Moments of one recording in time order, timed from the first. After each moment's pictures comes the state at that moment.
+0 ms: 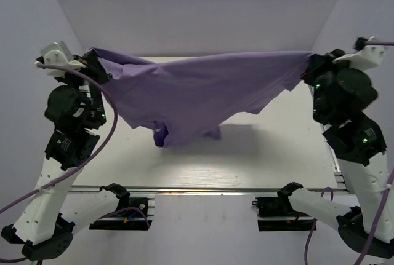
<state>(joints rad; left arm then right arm) -0.53 0.90 1.39 -0.16 -0.78 -0.15 0.55 0.96 1.59 -0.58 0.75 0.31</state>
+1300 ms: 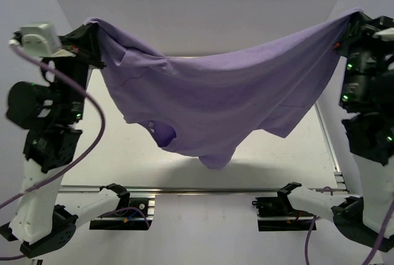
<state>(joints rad) -0.54 0.99 1.74 -0.19 -0.36 0.05 0.55 1.08 1.94 -0.31 0.70 -0.13</state>
